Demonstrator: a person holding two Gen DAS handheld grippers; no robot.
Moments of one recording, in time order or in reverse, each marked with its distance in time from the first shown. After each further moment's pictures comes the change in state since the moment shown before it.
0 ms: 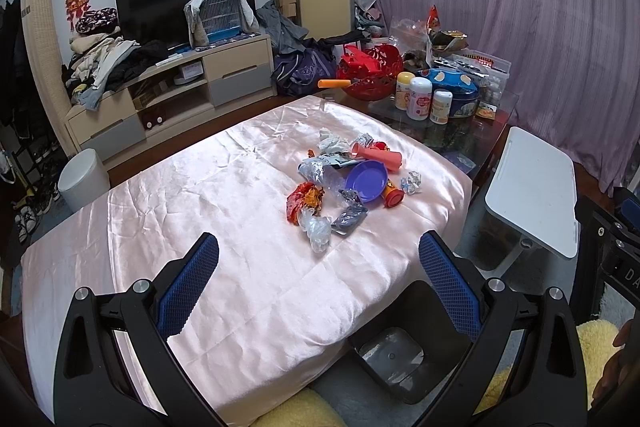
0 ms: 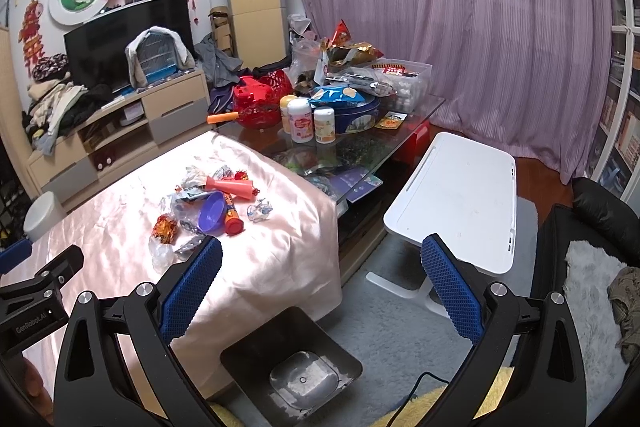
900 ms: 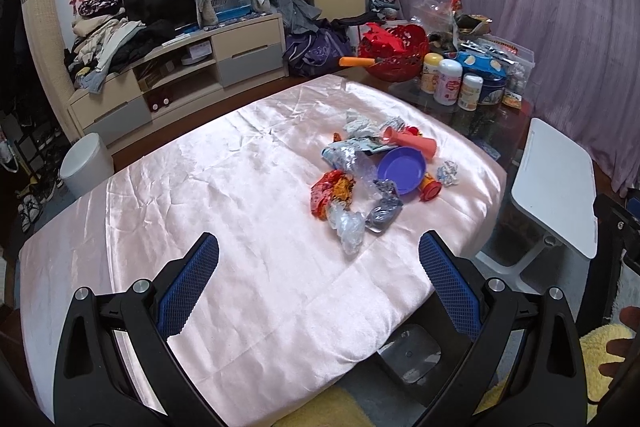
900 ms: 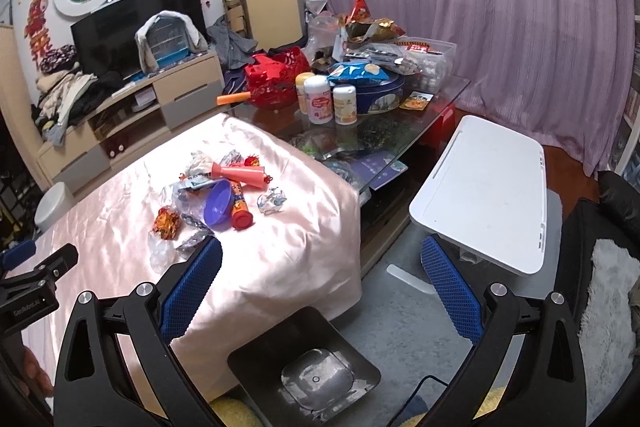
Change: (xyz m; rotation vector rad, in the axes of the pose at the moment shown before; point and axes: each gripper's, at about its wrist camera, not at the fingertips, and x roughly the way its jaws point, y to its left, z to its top) left arm 0.058 0.036 -0.004 -0.024 0.097 0.036; right arm 0.063 0.005 0.004 -0.005 0.090 0.095
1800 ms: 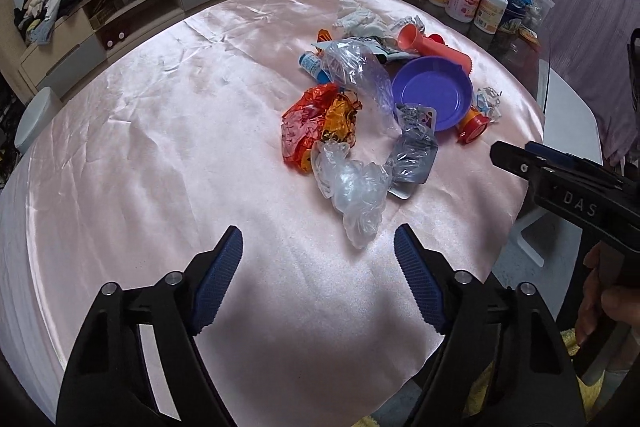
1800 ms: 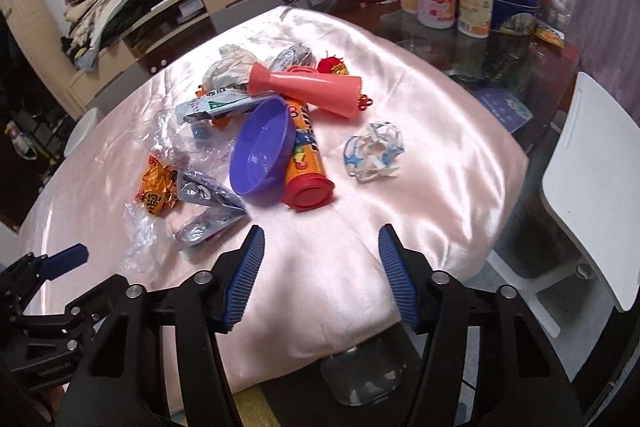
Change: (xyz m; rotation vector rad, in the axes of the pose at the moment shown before) left arm 0.144 -0.004 -0.006 0.021 0.276 -0.128; right arm 0.195 0.072 -0.004 -0.114 0.328 0.220
